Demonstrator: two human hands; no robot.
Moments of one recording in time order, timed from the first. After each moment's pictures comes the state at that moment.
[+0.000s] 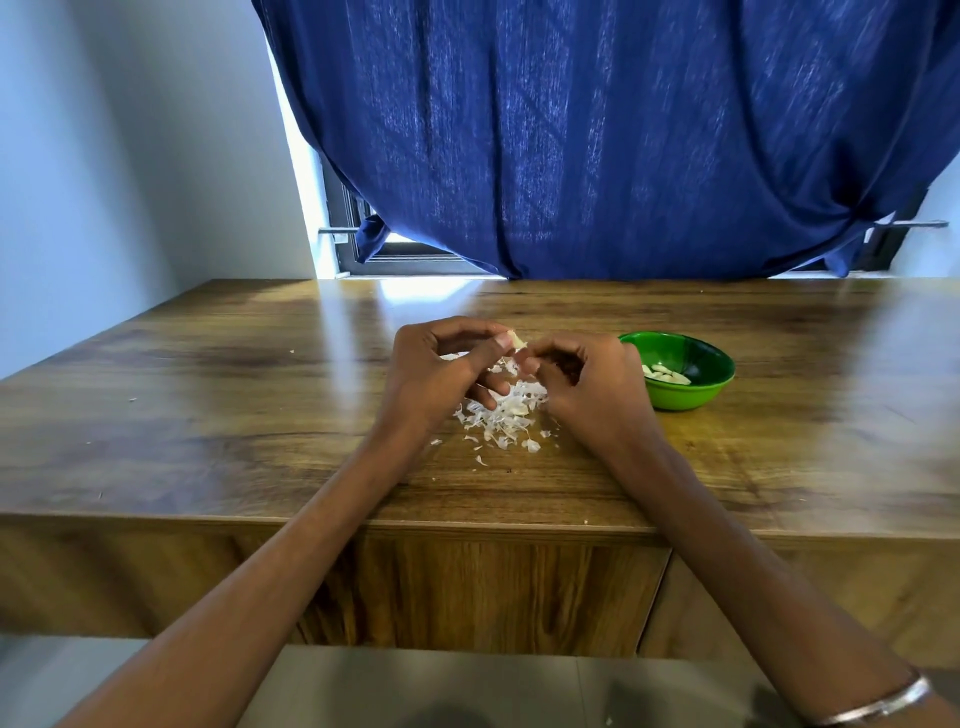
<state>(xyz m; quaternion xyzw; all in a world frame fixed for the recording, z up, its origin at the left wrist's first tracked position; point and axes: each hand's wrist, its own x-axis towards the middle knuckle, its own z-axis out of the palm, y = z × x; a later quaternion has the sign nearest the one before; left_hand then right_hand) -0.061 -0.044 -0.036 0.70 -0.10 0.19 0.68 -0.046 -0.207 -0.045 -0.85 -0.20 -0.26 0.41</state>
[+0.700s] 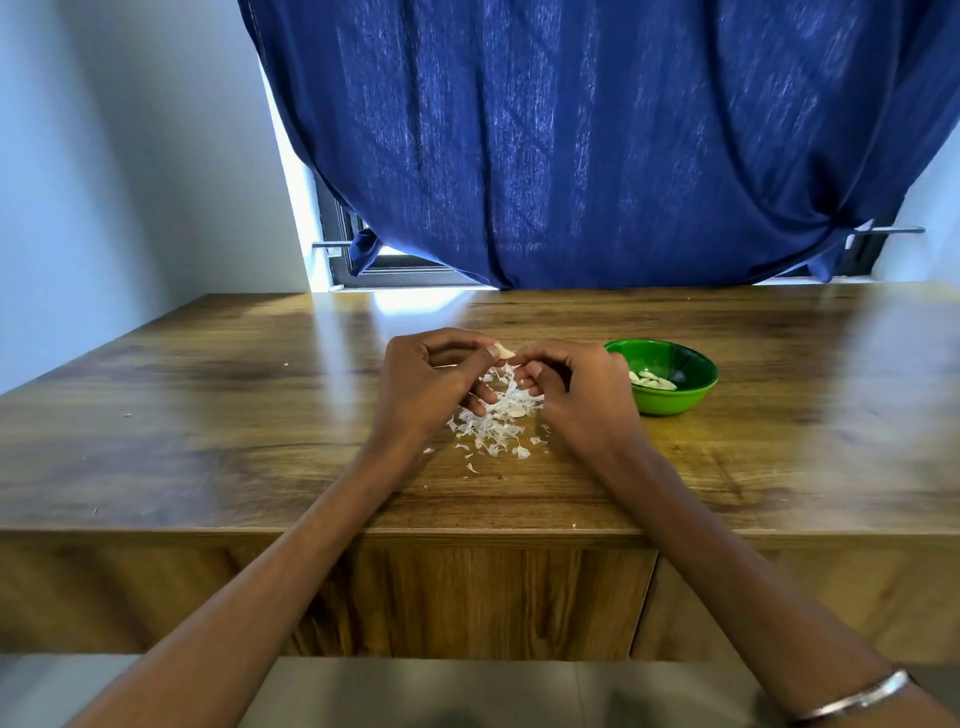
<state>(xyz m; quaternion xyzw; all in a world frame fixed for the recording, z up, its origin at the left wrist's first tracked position) -0.060 -0.047 -0.039 0.71 -0.09 0.22 0.66 -0.047 -0.208 -0.046 -0.84 -0.19 -0.26 0.43</state>
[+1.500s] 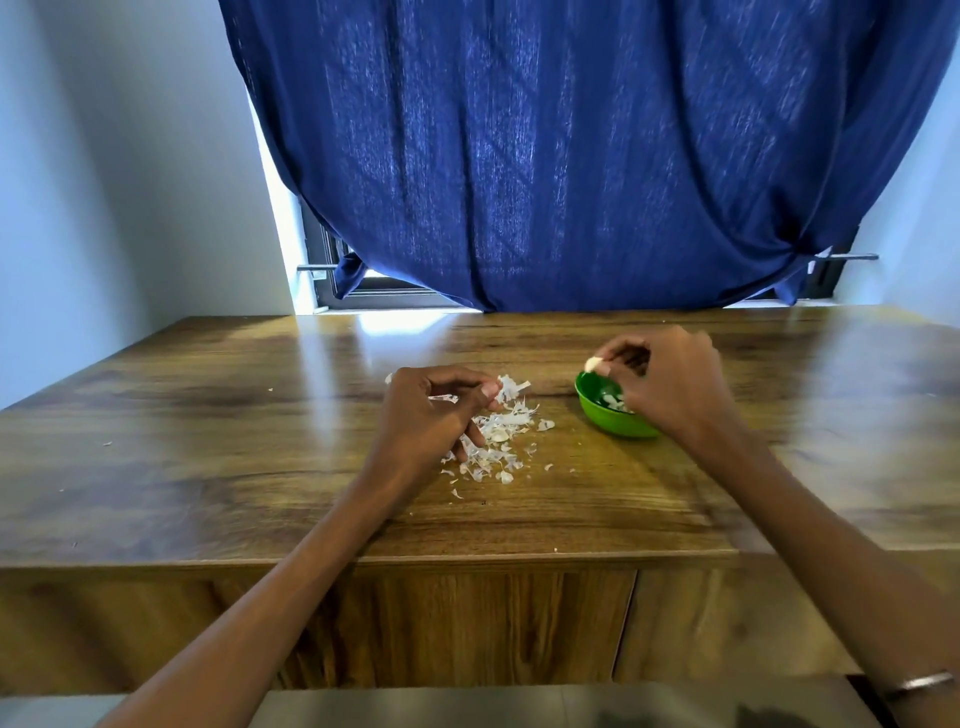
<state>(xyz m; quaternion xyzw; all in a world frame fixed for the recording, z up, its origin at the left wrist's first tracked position) -0.060 -0.049 -0.042 0.76 -0.12 0.19 0.61 -0.041 -0.289 -0.001 -0.93 -0.09 -0.26 0.26</state>
